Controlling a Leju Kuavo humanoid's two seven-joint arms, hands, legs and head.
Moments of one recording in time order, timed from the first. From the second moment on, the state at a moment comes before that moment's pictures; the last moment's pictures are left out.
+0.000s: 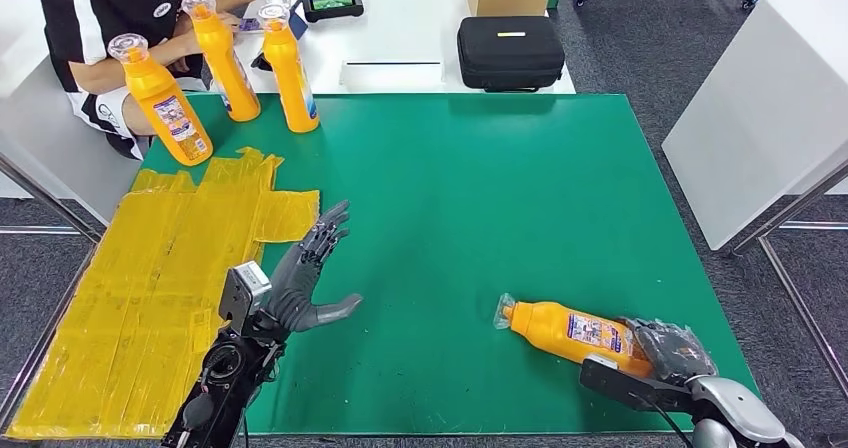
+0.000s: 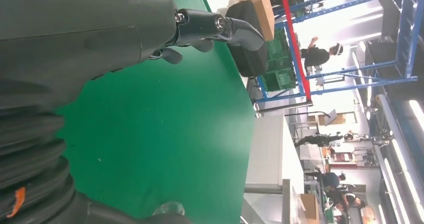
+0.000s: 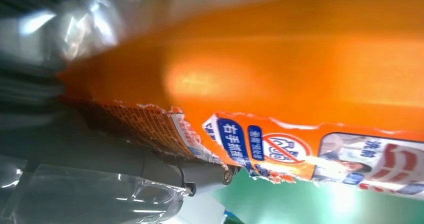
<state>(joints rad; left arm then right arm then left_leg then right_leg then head) -0.18 -0.11 -0.16 -1.27 -0.17 -0.33 -0.50 0.11 -0.31 -0.04 -1.43 1.17 0.17 -0.18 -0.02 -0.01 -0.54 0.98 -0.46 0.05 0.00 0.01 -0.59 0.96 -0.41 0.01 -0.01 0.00</state>
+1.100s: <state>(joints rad) -0.15 -0.13 -0.23 -1.31 -0.12 -0.41 -0.48 0.02 -0.01 -0.06 -1.50 0.41 -0.28 -0.56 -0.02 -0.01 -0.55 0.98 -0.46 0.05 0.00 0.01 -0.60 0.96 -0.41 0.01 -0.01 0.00</state>
